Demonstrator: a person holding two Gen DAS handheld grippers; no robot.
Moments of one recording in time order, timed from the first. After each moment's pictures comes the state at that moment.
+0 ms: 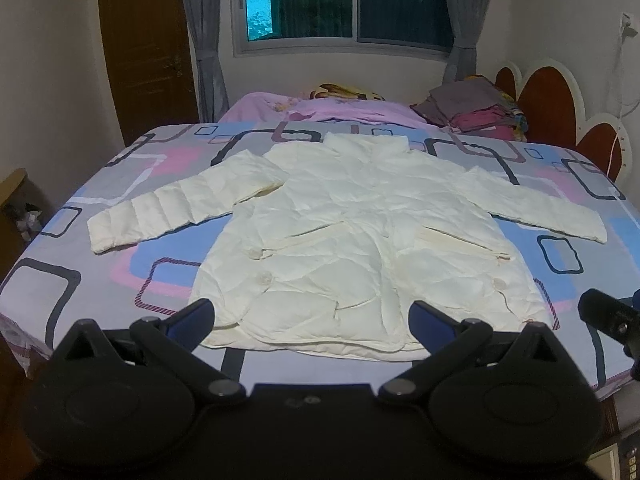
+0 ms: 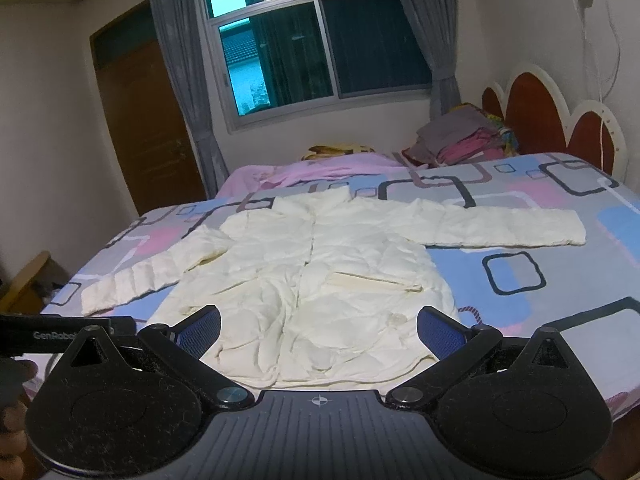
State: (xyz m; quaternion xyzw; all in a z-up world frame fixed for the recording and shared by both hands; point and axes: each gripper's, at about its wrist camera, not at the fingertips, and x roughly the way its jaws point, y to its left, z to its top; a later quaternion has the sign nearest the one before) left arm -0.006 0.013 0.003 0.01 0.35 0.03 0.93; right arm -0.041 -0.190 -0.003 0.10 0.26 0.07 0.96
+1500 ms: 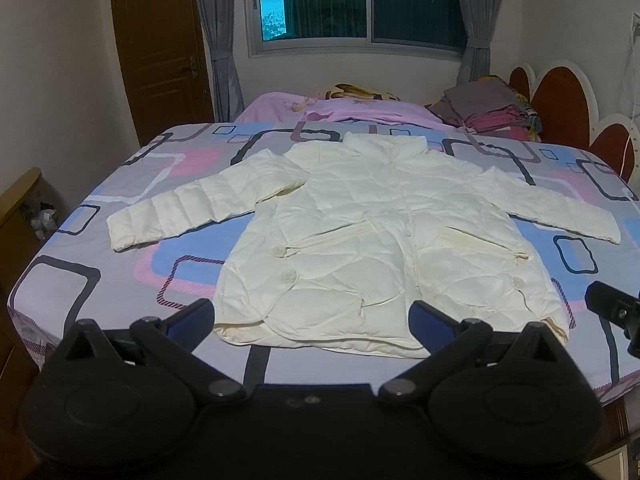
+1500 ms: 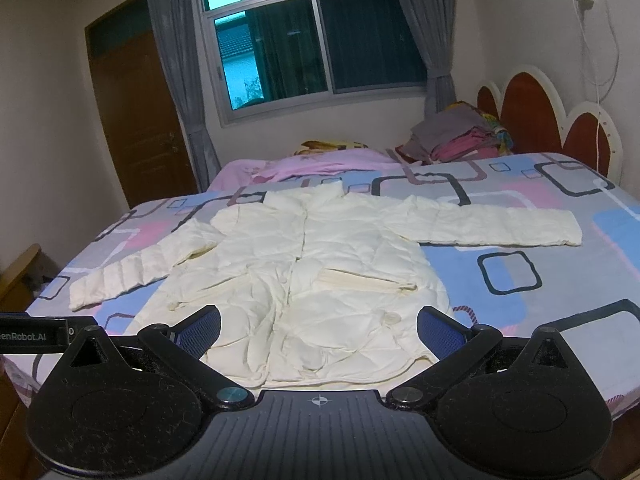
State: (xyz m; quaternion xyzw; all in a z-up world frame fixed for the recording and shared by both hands) left arm -0.014 0.031 0.006 0.01 0.35 0.05 0.93; right arm -0.033 -0.191 -0.012 0.10 0.26 0.07 0.96
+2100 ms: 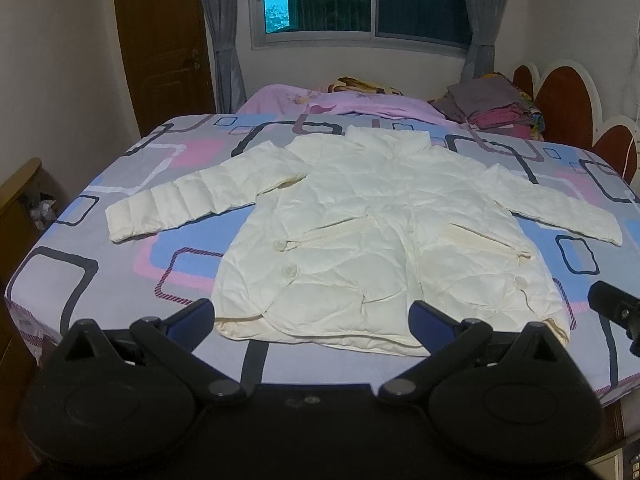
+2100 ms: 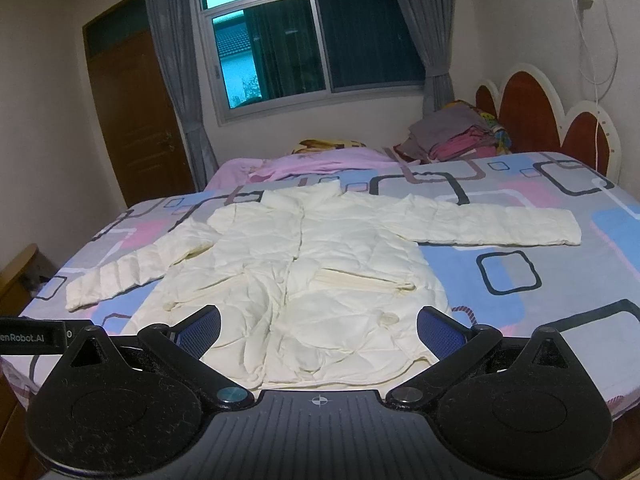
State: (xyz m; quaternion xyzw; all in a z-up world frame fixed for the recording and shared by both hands) left arm -0.006 0.034 0.002 0.00 0.36 0.05 0.93; right arm -0.029 -0.192 -0.013 0.10 0.27 0.06 0.96
